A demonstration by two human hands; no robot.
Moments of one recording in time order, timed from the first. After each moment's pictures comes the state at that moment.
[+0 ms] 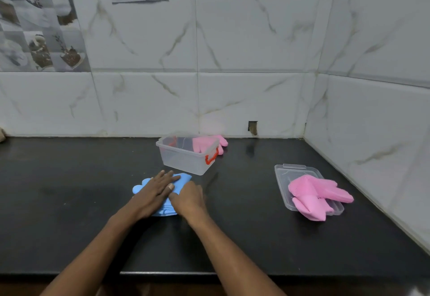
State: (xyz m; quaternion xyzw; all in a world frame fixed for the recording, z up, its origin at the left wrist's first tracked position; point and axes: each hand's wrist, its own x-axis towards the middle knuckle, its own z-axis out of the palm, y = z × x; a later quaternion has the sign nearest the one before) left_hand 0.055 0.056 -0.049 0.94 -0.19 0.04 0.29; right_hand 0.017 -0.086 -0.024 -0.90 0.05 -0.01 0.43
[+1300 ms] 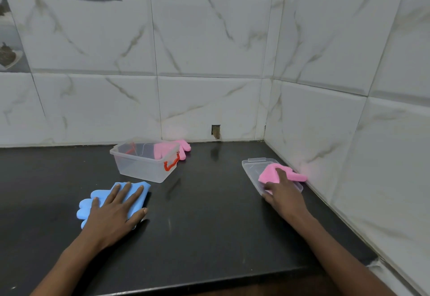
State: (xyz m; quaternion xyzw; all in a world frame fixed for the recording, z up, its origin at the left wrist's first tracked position) left_hand 0.039 0.019 -0.064 0.99 -0.10 0.08 0.05; right_hand -0.017 -0.411 -0.030 -0.98 0.10 -0.15 0.07
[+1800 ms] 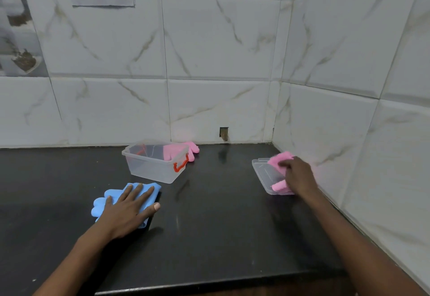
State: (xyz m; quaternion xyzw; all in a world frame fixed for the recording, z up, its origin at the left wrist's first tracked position) left_hand 0.043 0.020 -0.048 0.99 -0.11 -0.01 0.04; right_hand 0.020 -0.435 0.008 -0.94 0.11 -0.25 0.23
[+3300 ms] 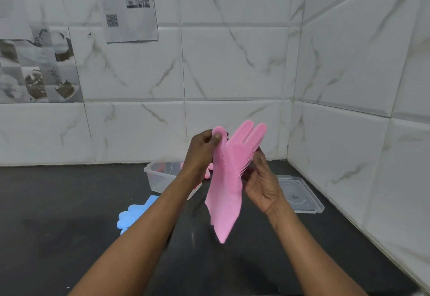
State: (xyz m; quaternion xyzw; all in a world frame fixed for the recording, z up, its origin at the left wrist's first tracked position) left_hand 0.049 -0.130 0.112 0.69 -0.19 0.10 0.69; right_hand 0.012 -0.289 0.054 -0.34 -0.17 -0.03 0.93
